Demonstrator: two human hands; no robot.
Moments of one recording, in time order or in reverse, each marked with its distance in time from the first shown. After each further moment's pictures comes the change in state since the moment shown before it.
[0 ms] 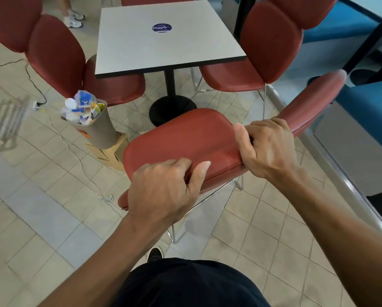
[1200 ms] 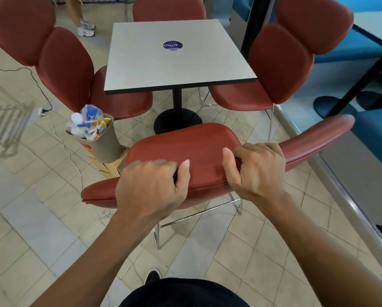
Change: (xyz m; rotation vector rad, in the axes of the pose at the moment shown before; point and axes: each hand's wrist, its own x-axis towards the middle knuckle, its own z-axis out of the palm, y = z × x) left_hand 0.081 -0.054 -0.008 0.187 0.157 0.010; right_hand 0.053 -0.028 0.050 -0.064 0.153 -0.047
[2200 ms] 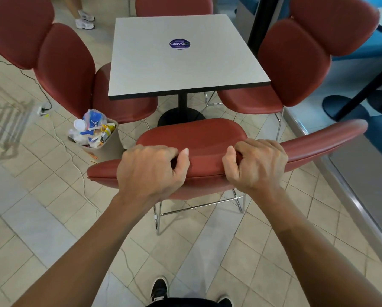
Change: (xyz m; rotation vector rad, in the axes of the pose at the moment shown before) left_hand 0.089 -0.069 0.036 -0.047 0.017 0.016; right_hand 0.066 -0.018 0.072 0.022 0.115 0.000
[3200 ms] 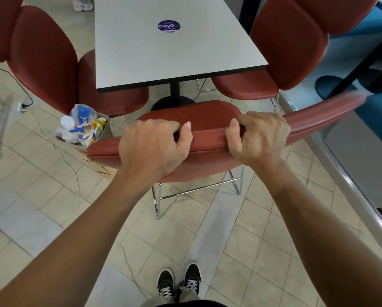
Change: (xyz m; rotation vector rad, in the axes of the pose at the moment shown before) left_hand 0.045 -0.024 0.015 -0.070 -0.024 0.016; right_hand 0.030 -0.004 0.034 -0.032 -0.032 0.069
